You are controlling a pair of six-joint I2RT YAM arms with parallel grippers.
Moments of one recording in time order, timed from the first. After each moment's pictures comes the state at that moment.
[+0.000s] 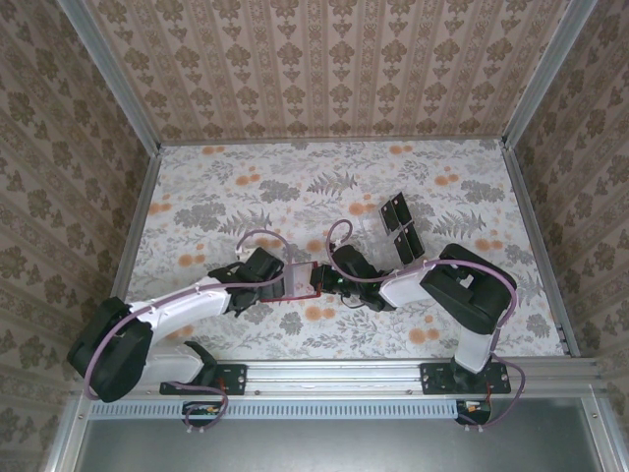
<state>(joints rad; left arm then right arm) -0.75 1.25 0.55 -0.45 -0.36 -0.70 0.83 1.80 0.68 0.50 -0.12 0.97</state>
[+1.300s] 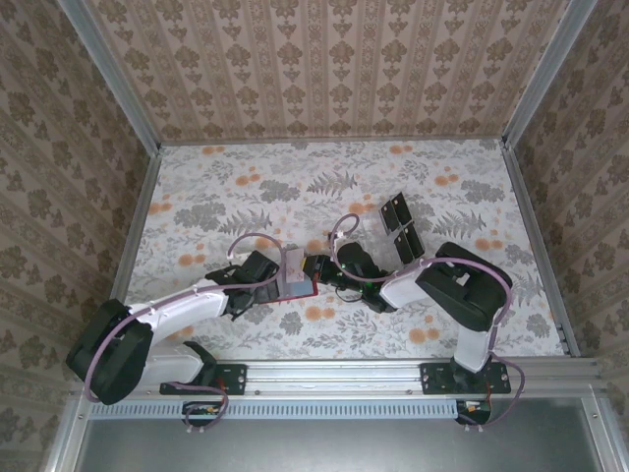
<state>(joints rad) -0.72 1.24 0.51 -0.48 -0.36 -0.79 0.82 1.84 0.66 0.82 -0.14 1.05</state>
